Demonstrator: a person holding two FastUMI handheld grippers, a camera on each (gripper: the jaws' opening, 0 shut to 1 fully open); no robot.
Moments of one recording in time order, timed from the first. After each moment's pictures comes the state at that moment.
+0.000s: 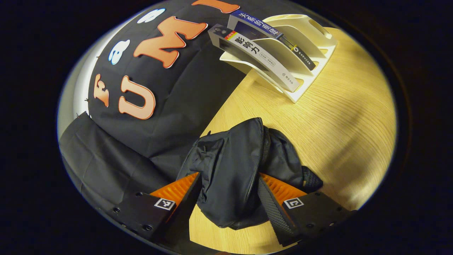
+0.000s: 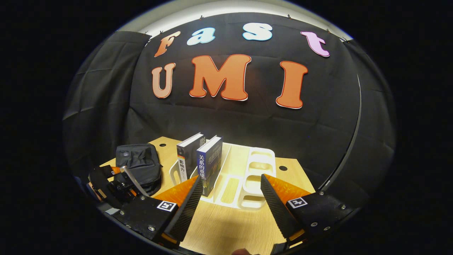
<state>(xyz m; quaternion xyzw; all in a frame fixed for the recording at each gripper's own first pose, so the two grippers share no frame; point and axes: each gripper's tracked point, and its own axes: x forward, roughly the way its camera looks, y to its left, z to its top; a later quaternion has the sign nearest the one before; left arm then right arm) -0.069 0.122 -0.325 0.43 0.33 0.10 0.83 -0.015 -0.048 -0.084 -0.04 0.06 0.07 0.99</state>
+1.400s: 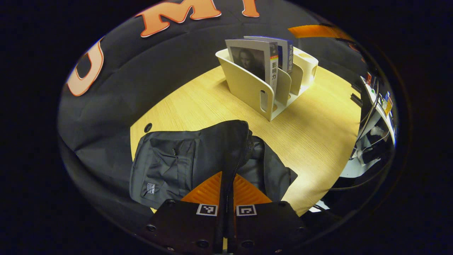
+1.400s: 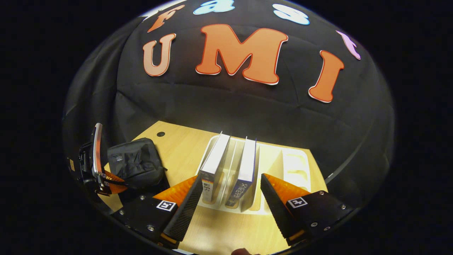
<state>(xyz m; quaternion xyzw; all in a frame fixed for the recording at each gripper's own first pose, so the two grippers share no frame) -0.036 0.162 -0.263 0.19 0.48 -0.21 0.83 0.097 0.094 -0.063 -0.04 0.22 0.05 0.97</state>
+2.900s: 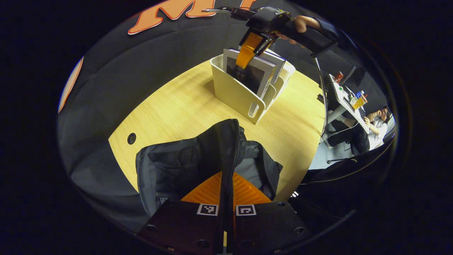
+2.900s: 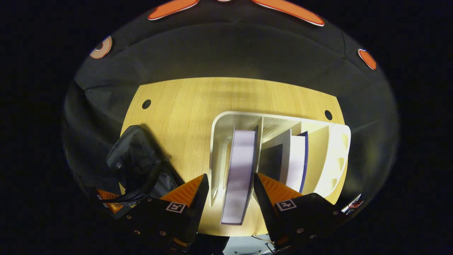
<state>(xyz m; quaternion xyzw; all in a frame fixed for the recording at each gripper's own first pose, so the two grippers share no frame) 0.008 0.198 -0.201 0.17 0.53 -0.35 0.75 0.209 0.141 -0.123 -0.01 0.56 0.03 0.83</state>
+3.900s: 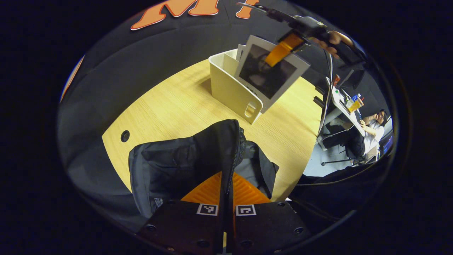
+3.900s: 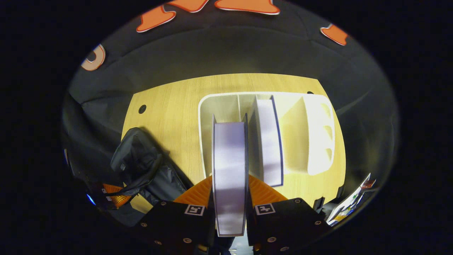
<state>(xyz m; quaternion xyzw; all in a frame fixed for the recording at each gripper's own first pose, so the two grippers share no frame) 0.007 0.195 -0.207 0.15 0.53 -0.37 0.75 0.124 0.107 -0.098 0.07 0.53 -0.02 0.85</state>
